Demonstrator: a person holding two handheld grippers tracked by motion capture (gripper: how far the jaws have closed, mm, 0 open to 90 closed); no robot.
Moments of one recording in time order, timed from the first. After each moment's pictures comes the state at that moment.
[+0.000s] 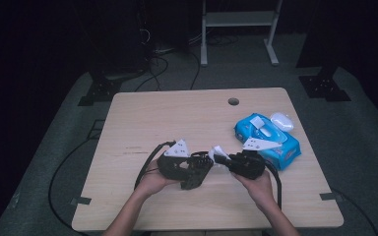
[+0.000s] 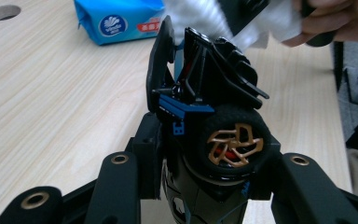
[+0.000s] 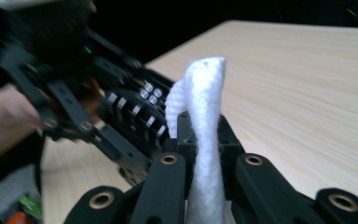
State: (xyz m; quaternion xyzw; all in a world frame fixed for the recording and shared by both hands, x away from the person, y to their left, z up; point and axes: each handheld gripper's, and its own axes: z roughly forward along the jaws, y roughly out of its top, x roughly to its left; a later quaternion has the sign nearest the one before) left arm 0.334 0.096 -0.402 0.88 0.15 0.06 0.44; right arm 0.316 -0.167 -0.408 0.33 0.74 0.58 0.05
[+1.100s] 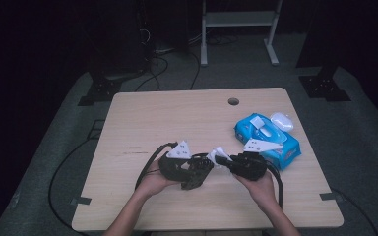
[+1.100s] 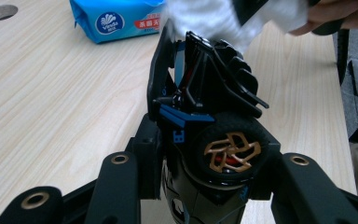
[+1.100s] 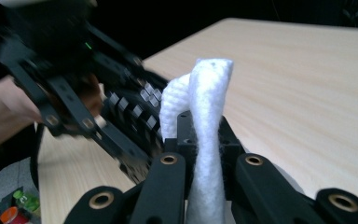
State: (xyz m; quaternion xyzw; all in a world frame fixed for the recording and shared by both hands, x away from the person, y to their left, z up) left arm 0.331 0.091 -0.403 0.88 0.14 0.07 0.44; right arm 0.311 -0.168 -0.404 0.32 0.75 0.57 0.07
